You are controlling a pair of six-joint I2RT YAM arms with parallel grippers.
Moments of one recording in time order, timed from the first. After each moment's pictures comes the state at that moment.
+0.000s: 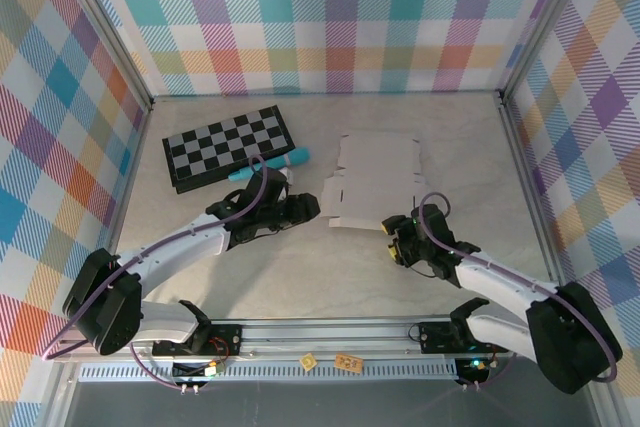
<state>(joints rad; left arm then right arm) -0.67 1.31 0.81 -0.24 0.18 -0.90 0.51 1.10 0.31 0.03 -0.15 1.62</state>
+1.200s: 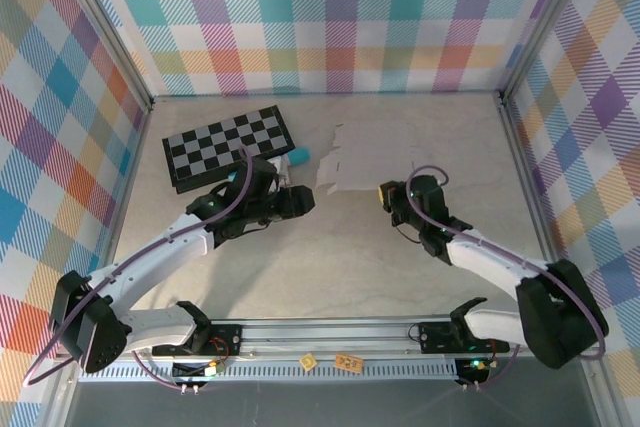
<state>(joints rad) -0.67 1.19 0.96 -0.47 0.11 -0.74 0.47 1.19 0.55 0.18 -0.03 1.66</state>
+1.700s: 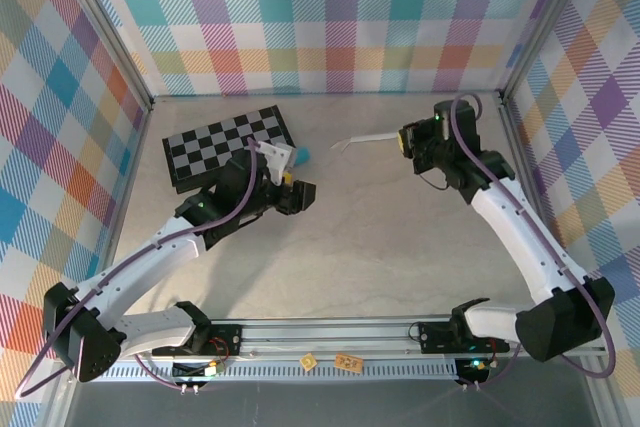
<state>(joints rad) -0.67 1.14 0.97 -0.34 0.08 -0.24 0.36 1.27 1.28 -0.60 -0.10 1.52</state>
